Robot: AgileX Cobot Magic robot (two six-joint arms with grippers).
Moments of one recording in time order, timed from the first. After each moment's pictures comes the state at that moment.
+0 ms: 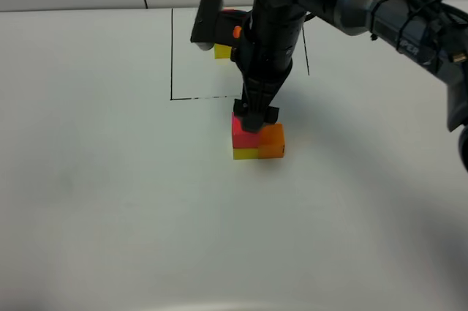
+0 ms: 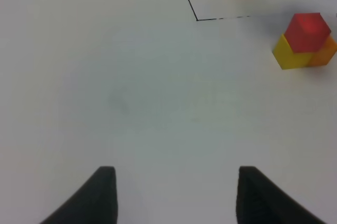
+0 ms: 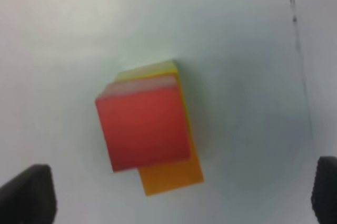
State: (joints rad) left arm -0.04 0.00 -0.50 -0.16 1.04 0.11; right arm 0.52 2.14 -1.91 0.07 1.21 -0.78
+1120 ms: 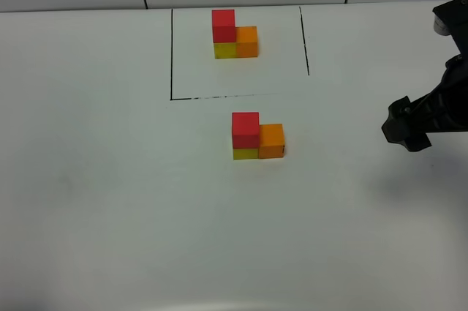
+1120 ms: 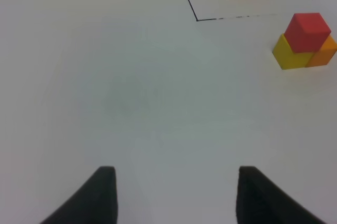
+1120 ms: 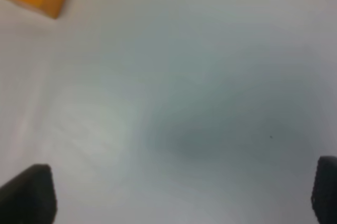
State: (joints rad) left arm -0.04 0.00 -0.50 -0.16 1.04 0.11; right arm 0.17 1.32 -0.99 0.09 0.83 -0.22
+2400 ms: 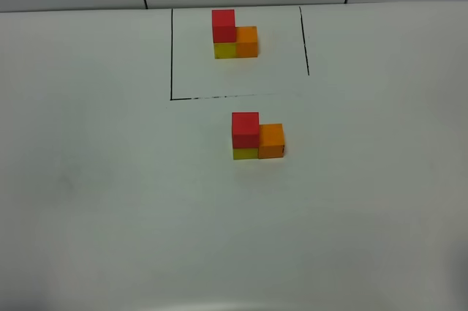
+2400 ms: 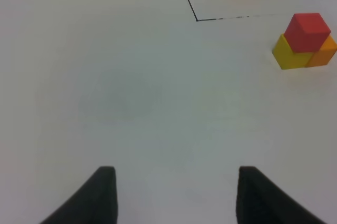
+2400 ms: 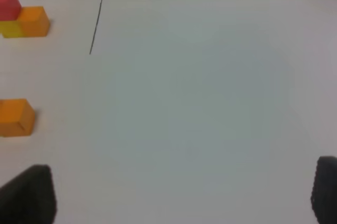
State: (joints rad) left arm -0.04 0.00 -0.50 -0.16 1.04 0.11; right arm -0.03 0.23 -0.58 0.03 0.89 0.00
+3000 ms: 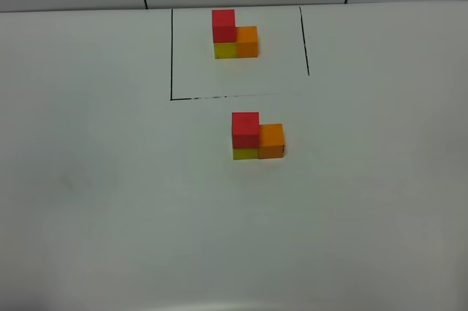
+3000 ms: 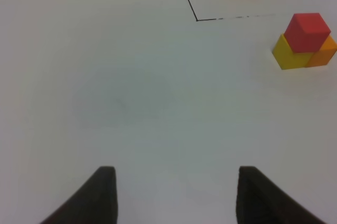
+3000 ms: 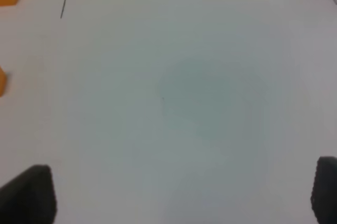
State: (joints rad) left arm -0.04 0.00 -0.50 -0.16 1.04 0.11; right arm -0.03 -0.01 -0.51 -0.04 1.07 0.05
